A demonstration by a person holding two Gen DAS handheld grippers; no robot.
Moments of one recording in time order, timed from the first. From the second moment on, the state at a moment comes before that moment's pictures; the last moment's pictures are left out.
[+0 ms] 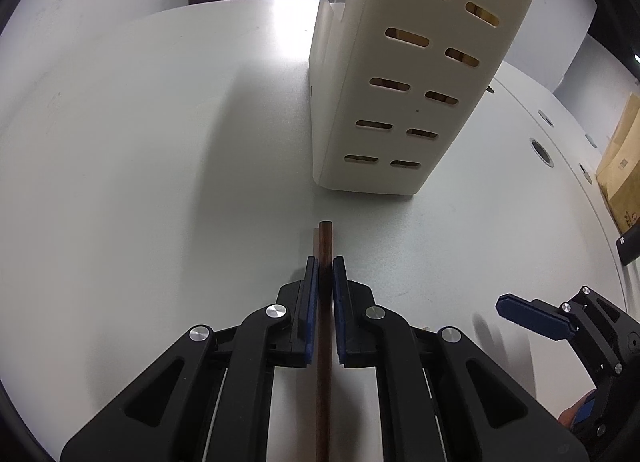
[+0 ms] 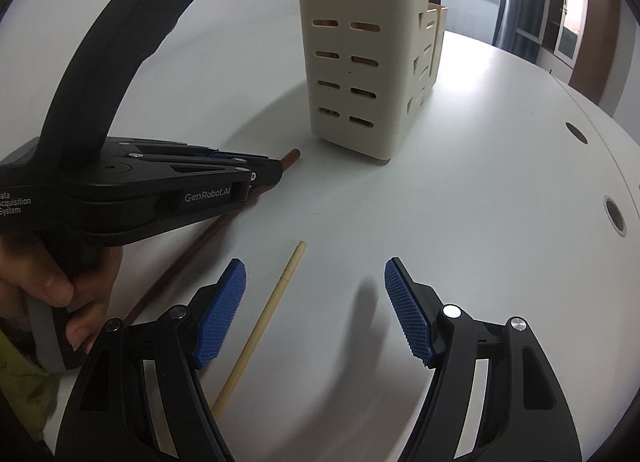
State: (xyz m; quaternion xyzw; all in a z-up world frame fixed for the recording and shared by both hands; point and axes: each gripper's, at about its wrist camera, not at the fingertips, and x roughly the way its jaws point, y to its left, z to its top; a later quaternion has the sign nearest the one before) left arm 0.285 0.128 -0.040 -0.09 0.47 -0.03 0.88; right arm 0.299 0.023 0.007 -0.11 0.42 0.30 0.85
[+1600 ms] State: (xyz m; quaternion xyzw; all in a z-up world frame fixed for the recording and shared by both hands) left arm 0.219 0.114 0.064 -0.09 0.29 -0.03 0.95; right arm 0.299 -0.050 0.065 0.01 0.30 0.34 0.89
